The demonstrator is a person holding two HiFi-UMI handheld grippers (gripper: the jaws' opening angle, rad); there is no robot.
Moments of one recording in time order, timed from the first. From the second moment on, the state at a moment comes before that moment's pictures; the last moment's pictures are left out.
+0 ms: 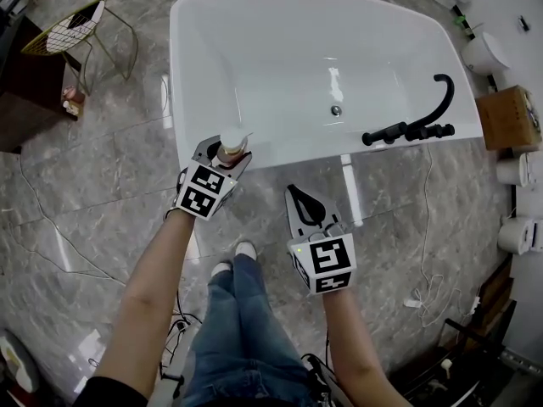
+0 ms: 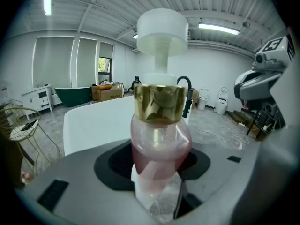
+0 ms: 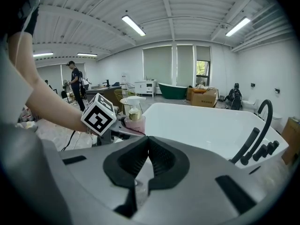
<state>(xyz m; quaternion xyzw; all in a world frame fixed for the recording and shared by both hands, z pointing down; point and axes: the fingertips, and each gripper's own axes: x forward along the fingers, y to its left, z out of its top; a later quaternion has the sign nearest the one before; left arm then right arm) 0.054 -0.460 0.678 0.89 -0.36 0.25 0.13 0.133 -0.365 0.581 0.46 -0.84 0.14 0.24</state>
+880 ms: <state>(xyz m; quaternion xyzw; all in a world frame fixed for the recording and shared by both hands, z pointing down) 0.035 -0.420 0.624 0.86 -0.40 0.27 0.17 0.111 -0.355 0.496 0.49 -0.84 0.14 0.20</state>
